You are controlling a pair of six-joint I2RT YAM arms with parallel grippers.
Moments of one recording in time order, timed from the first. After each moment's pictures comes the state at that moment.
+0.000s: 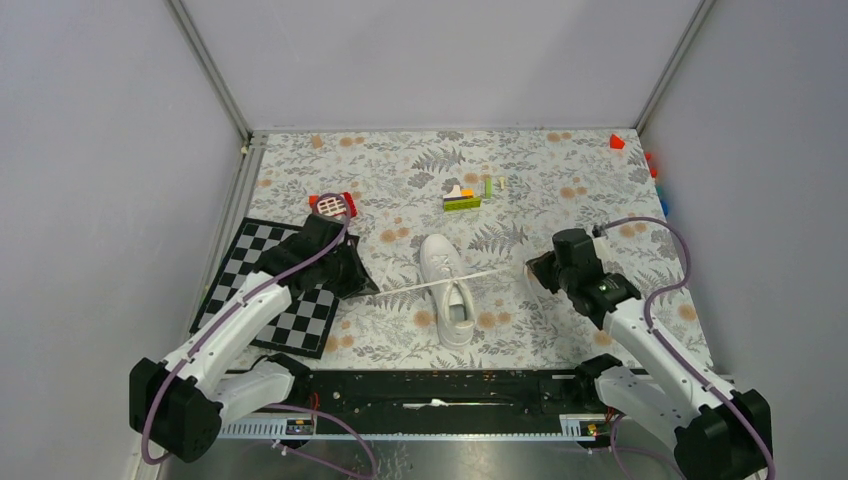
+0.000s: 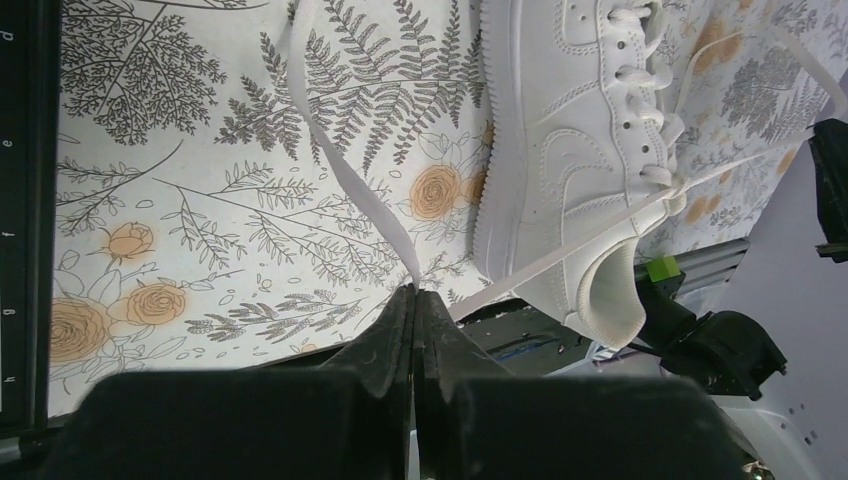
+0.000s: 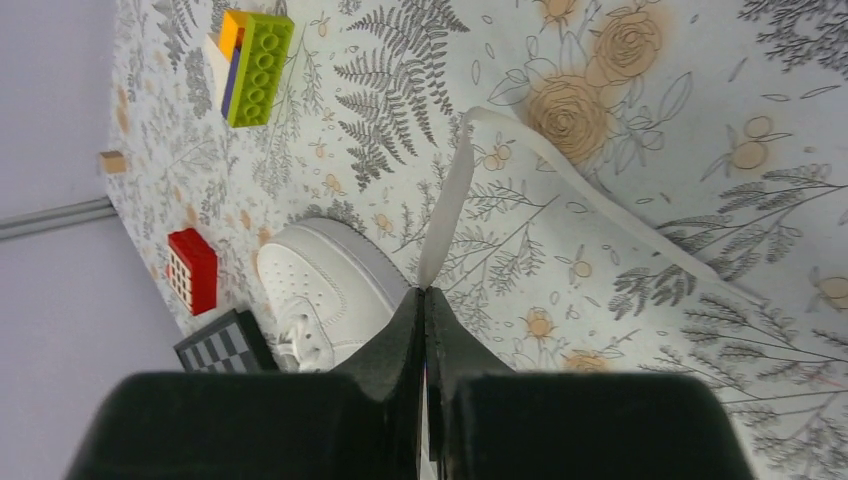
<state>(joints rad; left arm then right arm) -0.45 1.04 0.82 -0.76 0.25 -0.82 0.40 0.91 0.60 -0.45 0.22 1.27</state>
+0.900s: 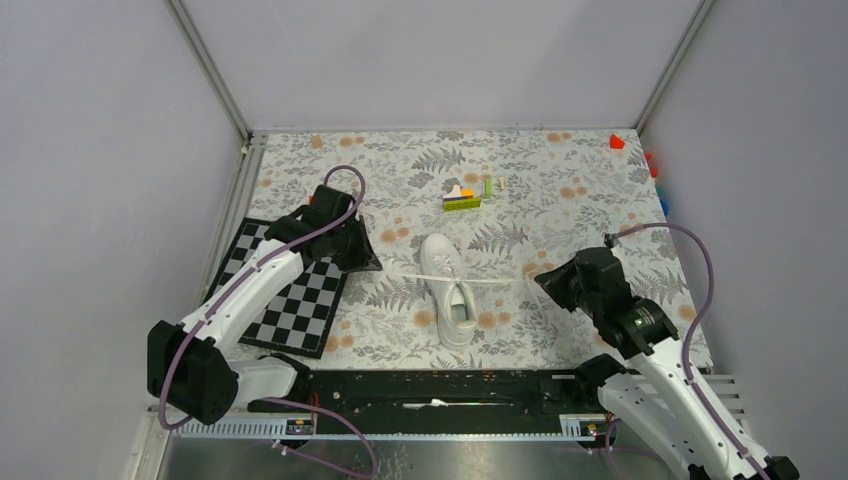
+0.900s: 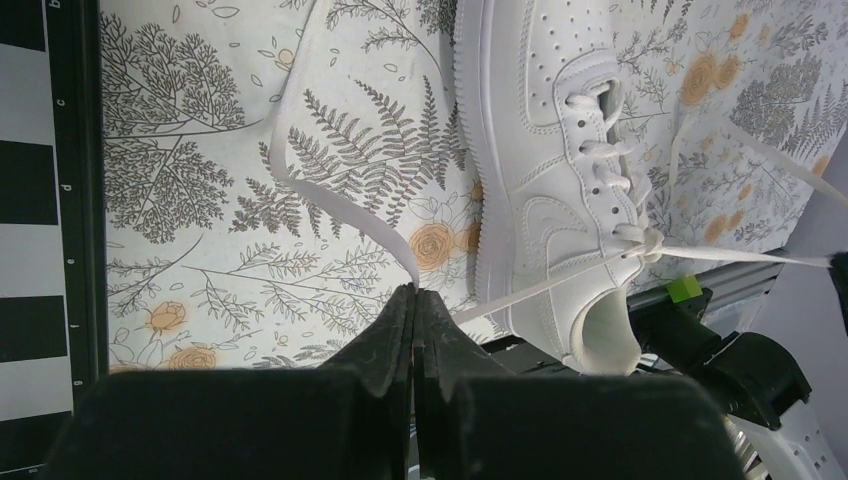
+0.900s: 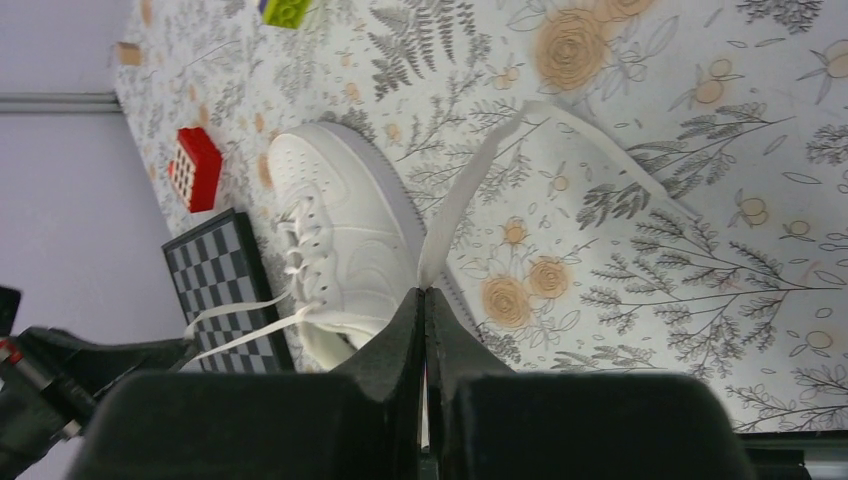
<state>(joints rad) -0.43 1.23 1.01 -0.77 0.23 -0.68 0.44 0.62 0.64 -0.75 0.16 1.14</state>
